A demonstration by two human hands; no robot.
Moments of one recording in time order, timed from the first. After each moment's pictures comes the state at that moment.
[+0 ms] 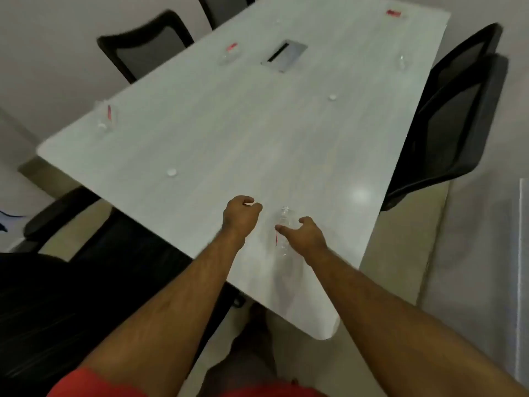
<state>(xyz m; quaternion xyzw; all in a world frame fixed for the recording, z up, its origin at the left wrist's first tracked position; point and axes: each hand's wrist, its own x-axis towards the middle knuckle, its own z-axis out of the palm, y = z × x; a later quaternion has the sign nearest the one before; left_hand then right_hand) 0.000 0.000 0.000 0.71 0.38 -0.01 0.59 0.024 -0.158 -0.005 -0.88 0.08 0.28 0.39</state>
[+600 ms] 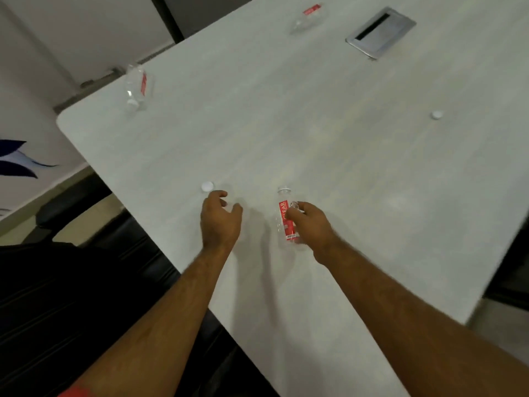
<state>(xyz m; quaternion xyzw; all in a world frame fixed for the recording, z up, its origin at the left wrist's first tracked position) 0.066 0.169 -0.059 0.73 0.49 0.16 0.44 0.168 0.016 -0.021 -0.77 0.03 0.41 0.48</state>
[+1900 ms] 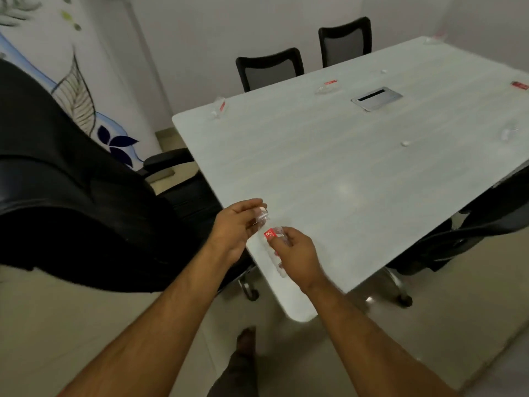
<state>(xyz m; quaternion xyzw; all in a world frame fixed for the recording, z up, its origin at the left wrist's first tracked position) -0.154 -0.102 0.109 0.43 0.39 0.25 0.77 -0.077 -0.232 0.081 -0.73 -0.26 0.35 0.53</state>
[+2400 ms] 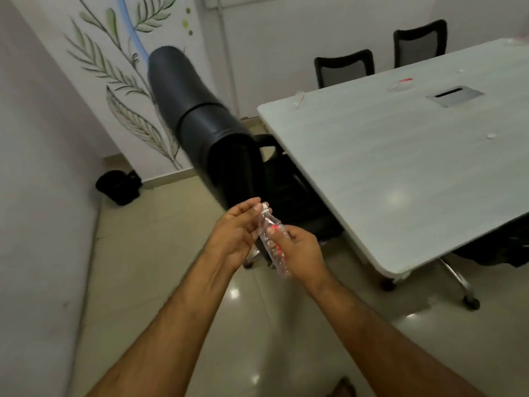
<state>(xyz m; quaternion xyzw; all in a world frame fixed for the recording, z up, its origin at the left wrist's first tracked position) -0.466 -0.109 0.143 0.35 0.38 0.35 0.79 -0.368 -0.215 0.118 -0.64 -0.29 0.42 0.58</state>
